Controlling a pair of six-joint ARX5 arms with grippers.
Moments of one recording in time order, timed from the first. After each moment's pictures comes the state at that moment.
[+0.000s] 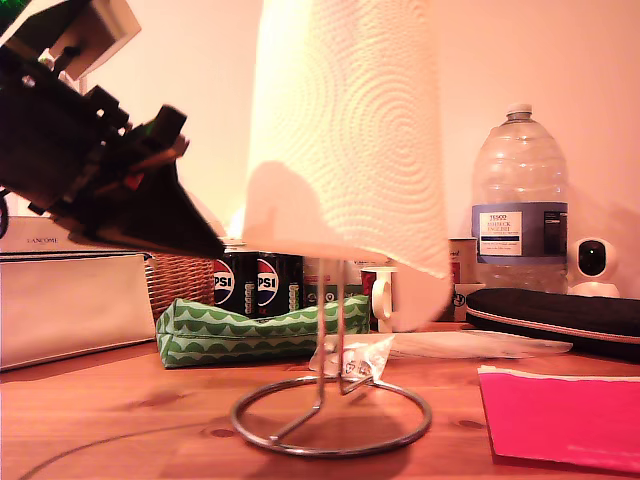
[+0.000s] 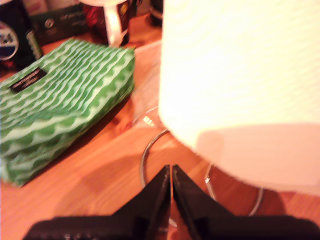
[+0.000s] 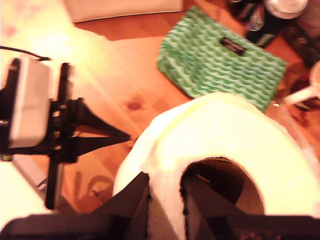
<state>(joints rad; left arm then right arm) -0.71 1.17 0.42 0.24 0.08 -0.07 0.87 1.76 2.11 -1.38 0.06 0.00</state>
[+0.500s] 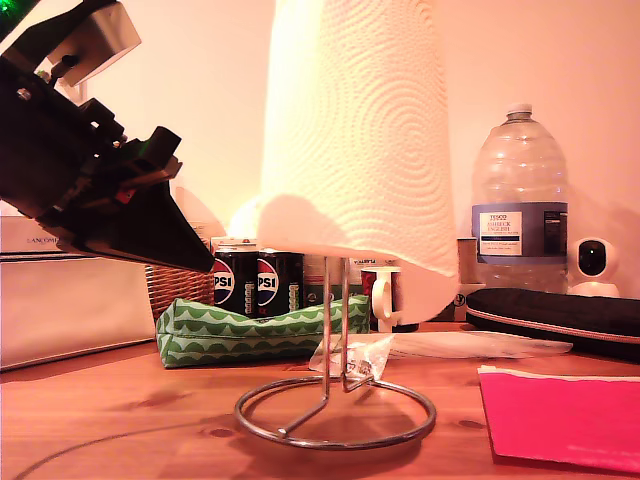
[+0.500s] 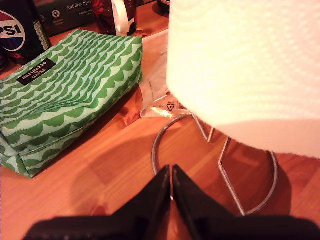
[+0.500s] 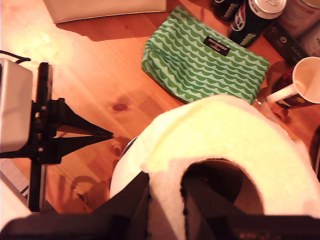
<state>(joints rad) -0.71 1.17 0.42 0.22 0.06 -0.05 0.87 1.76 2.11 -1.38 0.14 0.00</state>
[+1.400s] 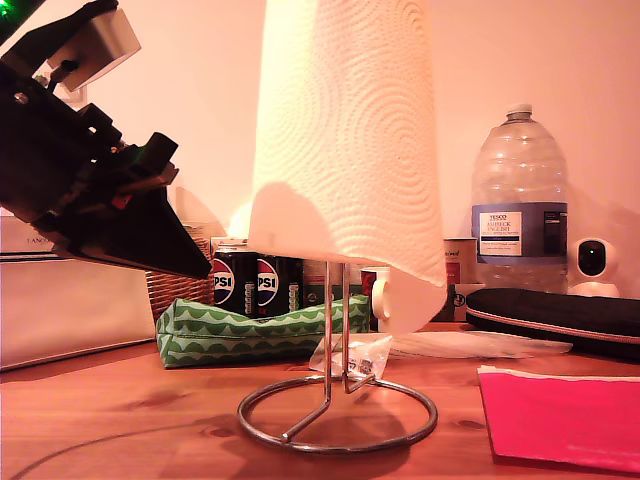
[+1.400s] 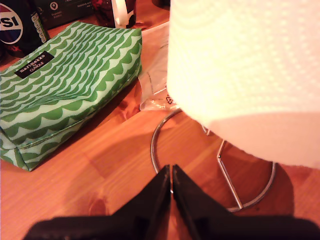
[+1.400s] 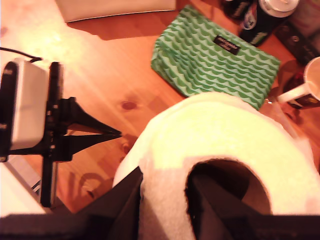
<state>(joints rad) -0.71 1.17 0.42 0.20 0.06 -0.05 0.87 1.76 2.11 -1.38 0.09 0.00</state>
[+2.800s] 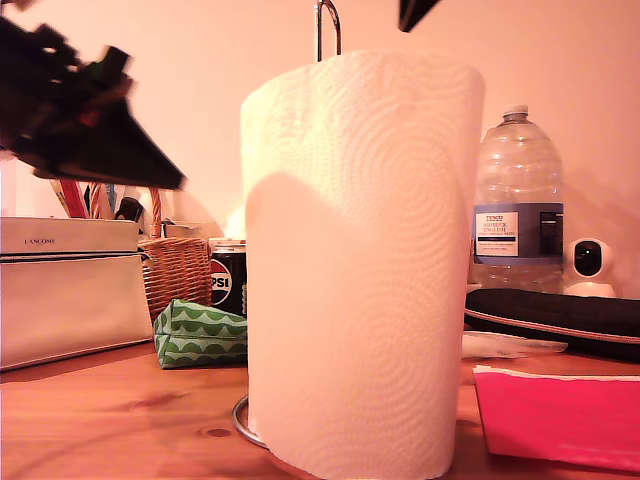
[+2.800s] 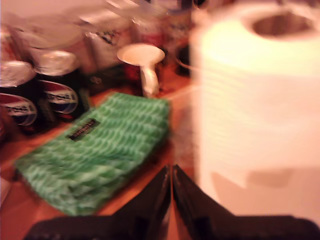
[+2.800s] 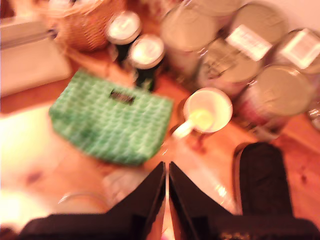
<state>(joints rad) -0.49 1.01 0.42 0.26 0.21 0.03 0.48 1.73 2.05 -1.10 0.03 -0.13</state>
